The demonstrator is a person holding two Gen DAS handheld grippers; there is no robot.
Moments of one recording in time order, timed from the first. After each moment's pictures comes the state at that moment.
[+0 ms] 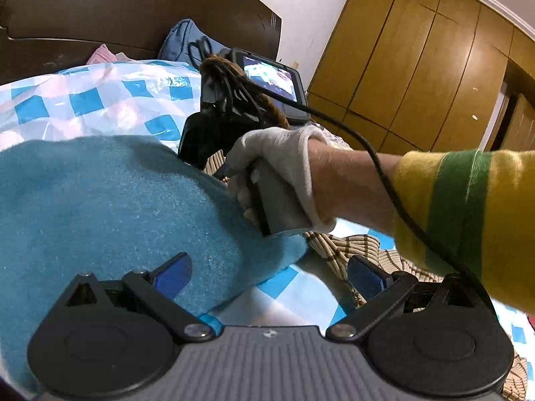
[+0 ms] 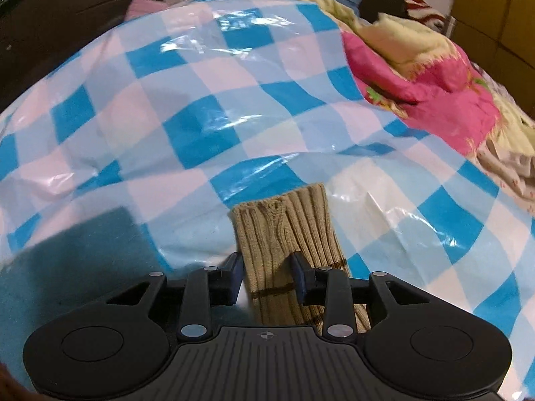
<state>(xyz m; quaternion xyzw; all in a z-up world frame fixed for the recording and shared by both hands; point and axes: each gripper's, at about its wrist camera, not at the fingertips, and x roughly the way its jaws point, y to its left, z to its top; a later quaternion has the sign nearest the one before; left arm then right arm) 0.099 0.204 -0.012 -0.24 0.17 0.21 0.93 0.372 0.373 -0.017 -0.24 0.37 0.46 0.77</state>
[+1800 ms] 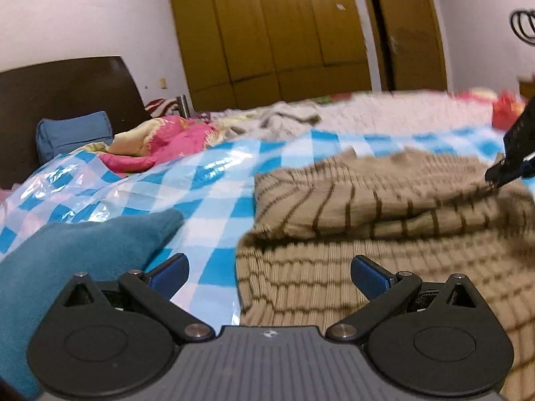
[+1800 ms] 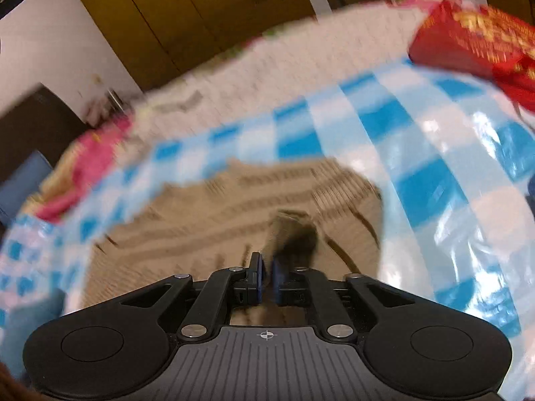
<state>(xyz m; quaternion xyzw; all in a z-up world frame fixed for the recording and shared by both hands) 0.126 0.052 -0.023 0.08 0.25 0.09 0.96 0.375 -0.197 0.000 0.17 0.41 0.11 0.89</state>
